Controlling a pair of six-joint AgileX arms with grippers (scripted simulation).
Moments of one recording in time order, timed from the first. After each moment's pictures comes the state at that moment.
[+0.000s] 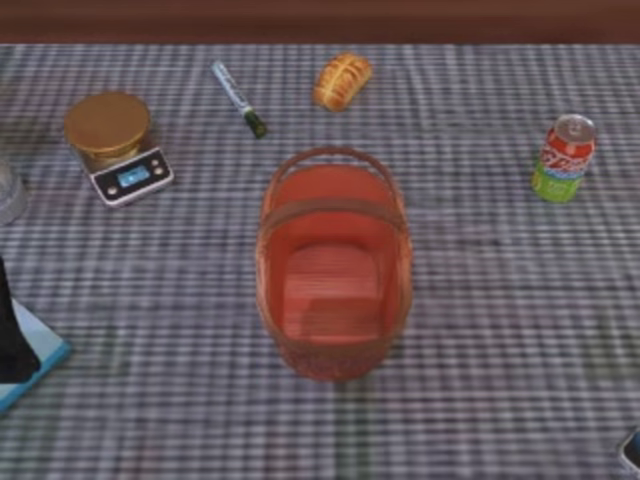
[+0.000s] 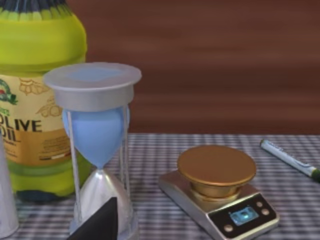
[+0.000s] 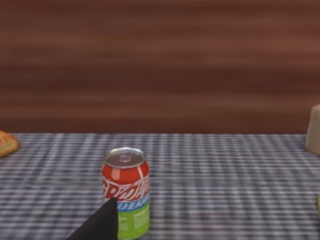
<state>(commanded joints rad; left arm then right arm) 0.00 0.00 0.00 0.00 0.00 0.00 0.00 0.00 0.00 0.00 0.00 0.00</state>
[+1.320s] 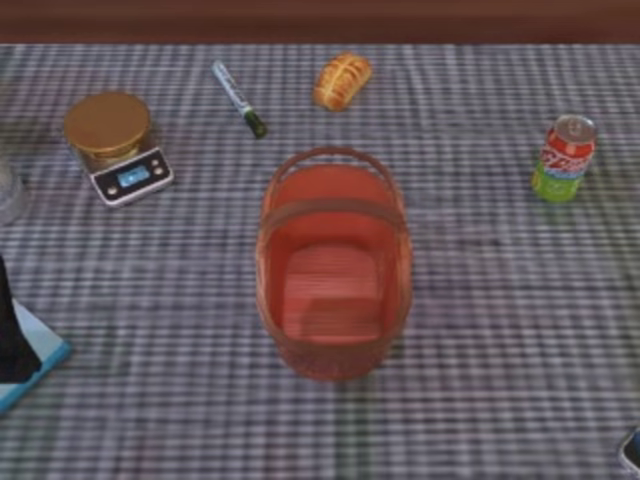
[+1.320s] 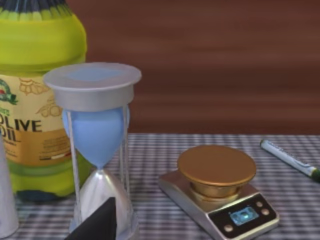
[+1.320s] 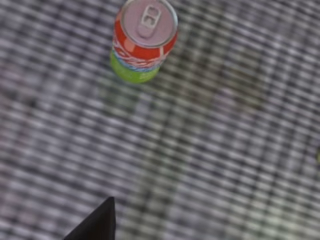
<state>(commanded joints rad) 0.00 0.00 0.00 0.00 0.00 0.00 0.03 1.49 1.42 -0.92 -0.01 -0.34</state>
